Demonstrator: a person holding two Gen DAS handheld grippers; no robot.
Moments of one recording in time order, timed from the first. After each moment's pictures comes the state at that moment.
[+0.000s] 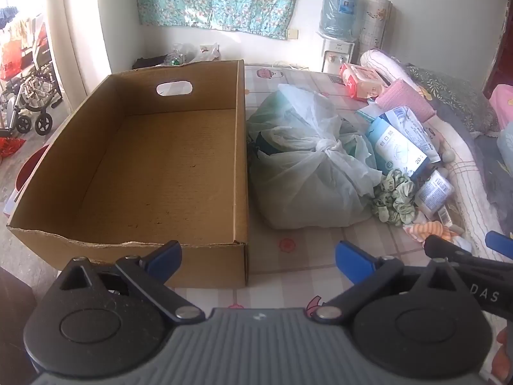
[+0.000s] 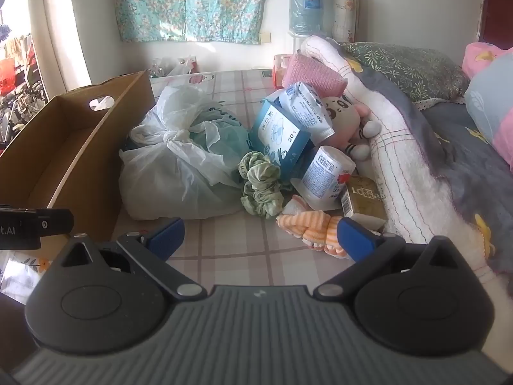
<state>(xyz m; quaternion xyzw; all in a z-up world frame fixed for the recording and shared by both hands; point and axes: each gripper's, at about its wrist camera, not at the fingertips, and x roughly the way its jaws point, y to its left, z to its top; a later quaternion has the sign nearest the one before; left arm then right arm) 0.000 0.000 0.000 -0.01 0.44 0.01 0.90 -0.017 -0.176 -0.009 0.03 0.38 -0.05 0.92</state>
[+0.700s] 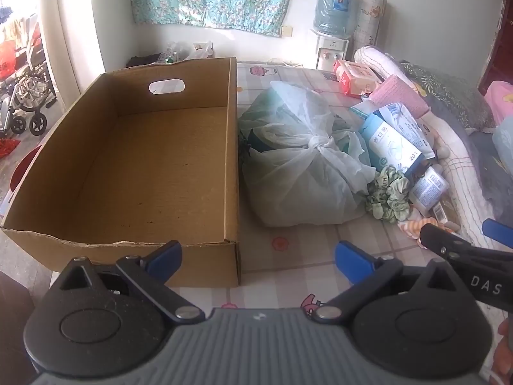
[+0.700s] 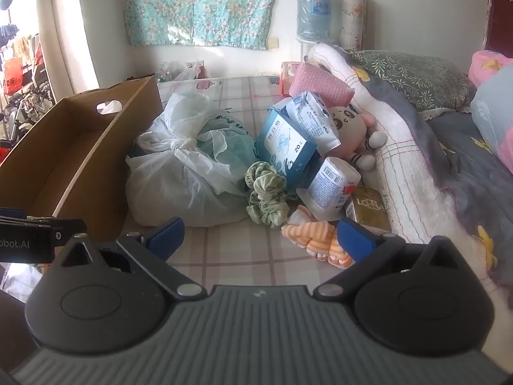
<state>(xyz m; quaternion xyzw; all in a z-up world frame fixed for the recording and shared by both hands) 0.001 -0.004 0.001 -0.01 0.44 0.00 0.90 -0.013 -0.177 -0.003 0.03 0.37 -0.04 0.93</state>
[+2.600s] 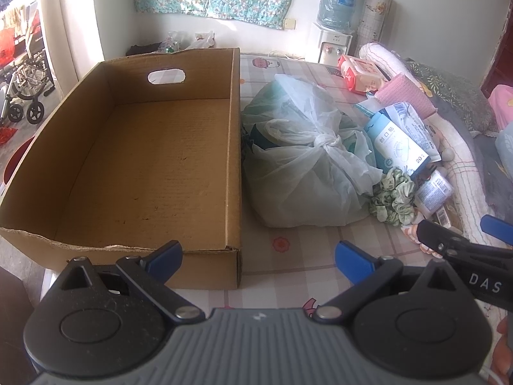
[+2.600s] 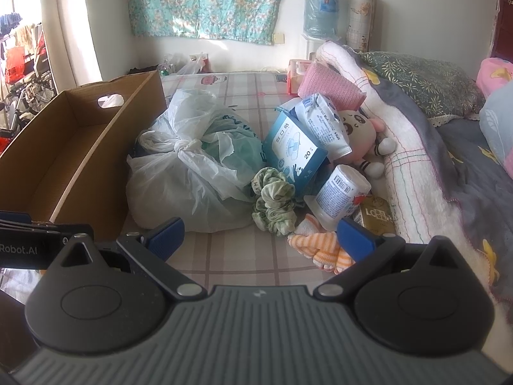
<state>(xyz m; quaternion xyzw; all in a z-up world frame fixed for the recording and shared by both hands) 0.015 0.002 -0.006 -0.03 0.45 0.00 0.89 0.004 -0.171 -0.002 0.02 0.38 -0.03 0.92</state>
